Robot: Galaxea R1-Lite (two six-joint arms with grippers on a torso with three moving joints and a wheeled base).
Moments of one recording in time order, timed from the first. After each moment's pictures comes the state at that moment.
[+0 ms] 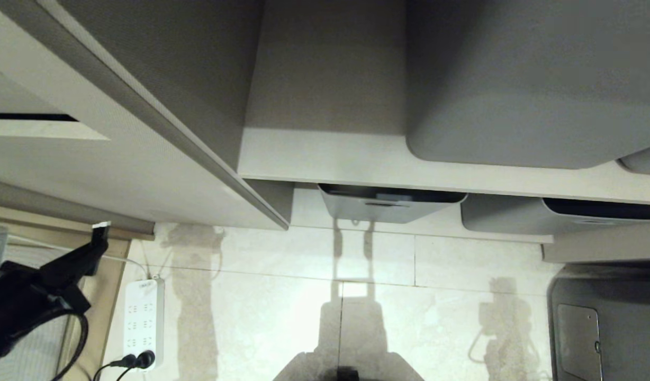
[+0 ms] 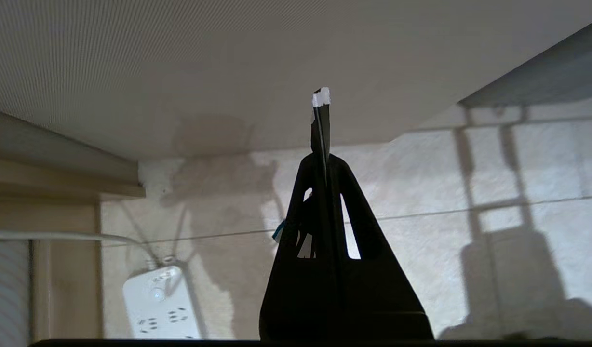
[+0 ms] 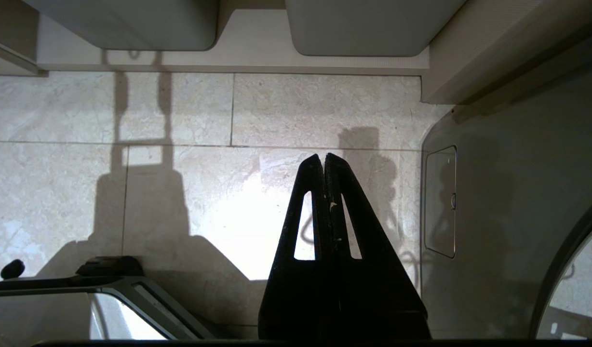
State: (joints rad) left arm 0.30 1.48 -0.08 -1.46 -0.52 0.06; right arm 0.00 0.00 0.00 -0.01 -0.05 0.06
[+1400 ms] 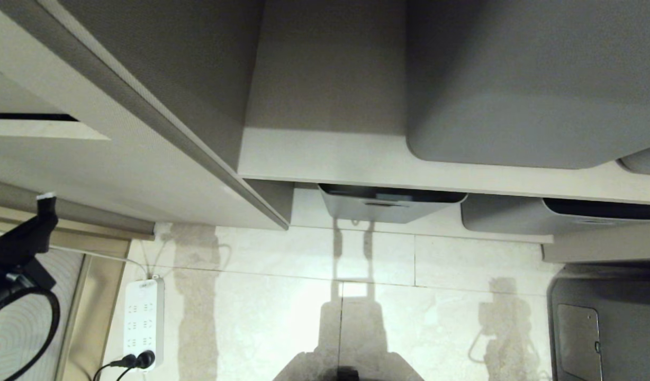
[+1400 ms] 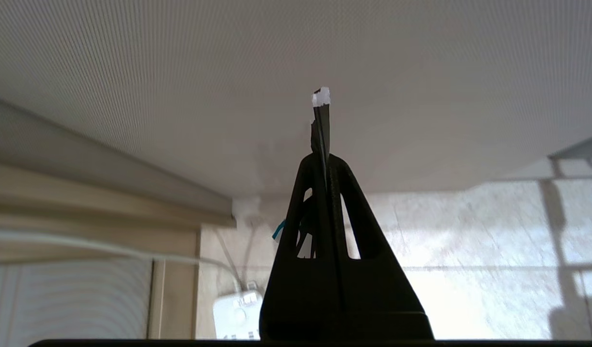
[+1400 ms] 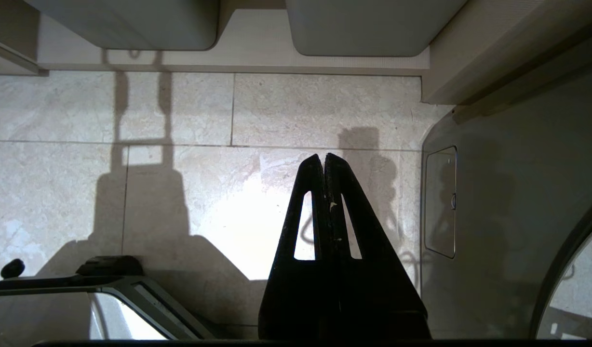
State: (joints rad) left arm 0.30 1.27 -0.19 -1.26 -0.30 0.14; right arm 0.00 0.00 0.00 -0.01 -0.04 0.06
